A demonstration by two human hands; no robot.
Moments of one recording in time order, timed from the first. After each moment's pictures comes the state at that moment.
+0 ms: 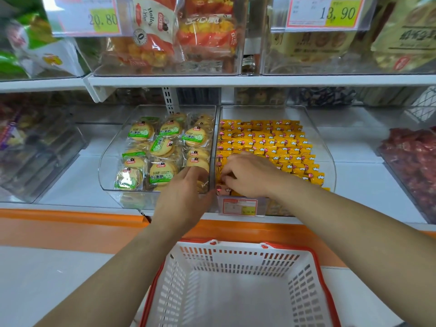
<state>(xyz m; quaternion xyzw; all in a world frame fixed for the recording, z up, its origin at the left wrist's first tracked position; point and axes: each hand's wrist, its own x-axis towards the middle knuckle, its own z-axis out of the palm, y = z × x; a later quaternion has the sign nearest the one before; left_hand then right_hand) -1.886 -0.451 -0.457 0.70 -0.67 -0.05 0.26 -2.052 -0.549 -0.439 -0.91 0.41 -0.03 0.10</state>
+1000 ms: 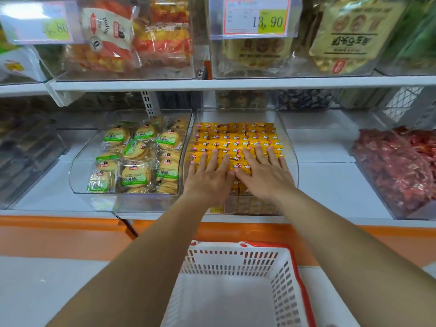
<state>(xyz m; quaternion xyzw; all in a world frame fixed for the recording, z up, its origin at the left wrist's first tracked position) -1.979 -0.529 -0.481 0.69 -0.72 -0.06 0.02 -2.143 -0.562 -0.481 -0.78 0.61 -0.05 0.10</state>
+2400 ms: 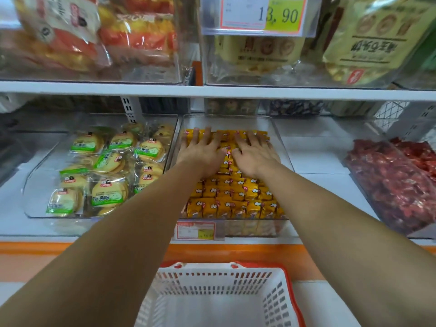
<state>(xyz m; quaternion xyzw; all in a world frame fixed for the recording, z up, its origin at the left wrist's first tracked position) -1.970 -0.643 -0.461 0.68 -0.73 -0.04 0.01 -2.130 -0.663 -0.465 -0.77 0.63 -0.04 0.07</state>
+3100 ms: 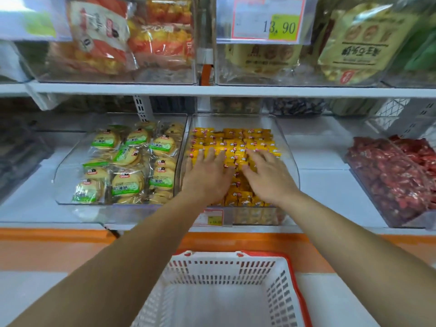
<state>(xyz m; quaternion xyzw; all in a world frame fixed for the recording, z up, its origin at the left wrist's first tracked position) -1.977 -0.557 -0.466 0.69 -0.71 -0.10 0.11 -2.145 -0.572 -0.467 -0.77 0.61 -0.14 0.11</state>
